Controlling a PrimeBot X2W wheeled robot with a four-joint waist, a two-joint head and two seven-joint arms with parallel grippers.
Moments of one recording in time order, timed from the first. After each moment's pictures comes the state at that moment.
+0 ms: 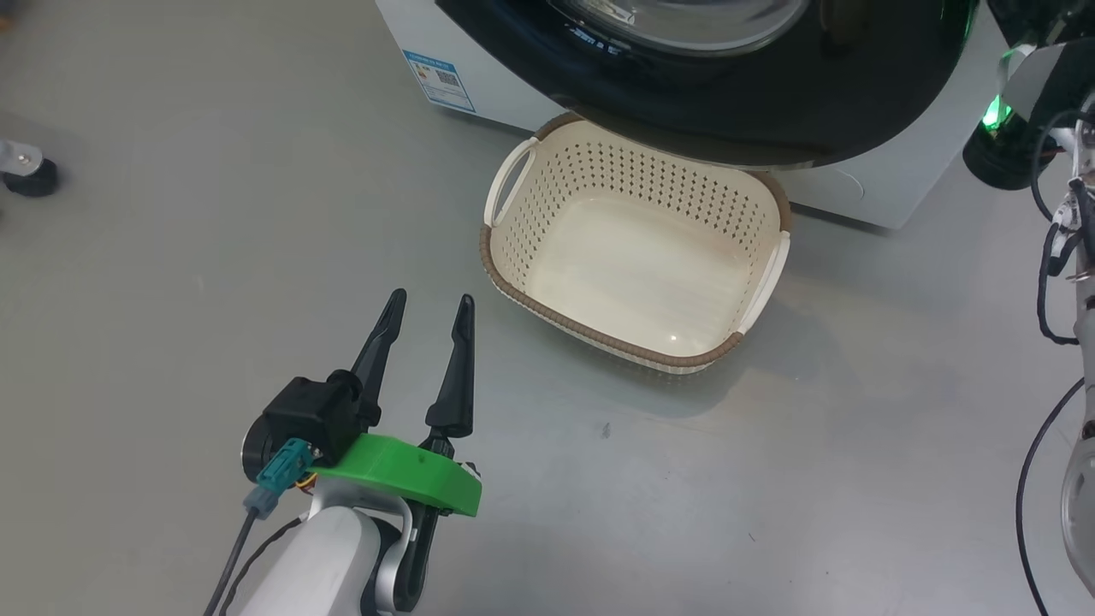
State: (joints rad) left arm -0.27 0.03 -0.49 0.15 -0.58 0.11 -0.25; right arm -1.05 -0.19 -0.09 0.79 1.66 -0.10 0.51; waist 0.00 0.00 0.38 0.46
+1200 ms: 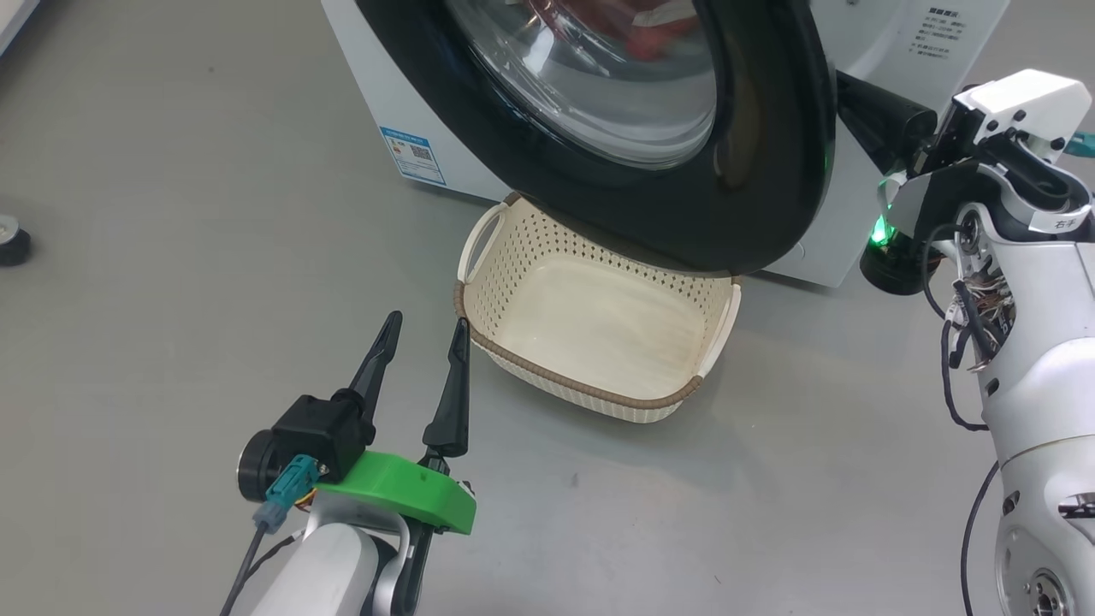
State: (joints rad) left arm -0.24 0.03 -0.48 0.18 -0.53 0.11 -0.25; right arm -0.91 -0.11 -0.04 0.82 1.68 -0.05 0.59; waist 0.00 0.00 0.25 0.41
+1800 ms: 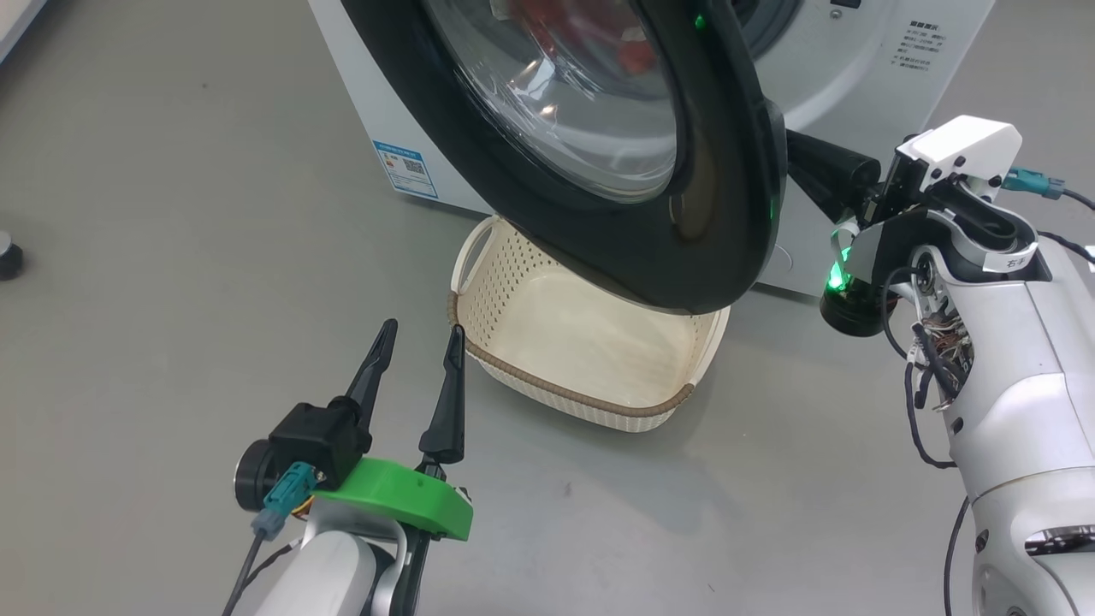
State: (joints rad) left arm -0.23 0.03 -0.47 0.18 -0.52 0.11 -0.25; right arm -0.84 -0.08 0.02 0.79 1.71 -0.05 0.65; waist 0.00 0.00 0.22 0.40
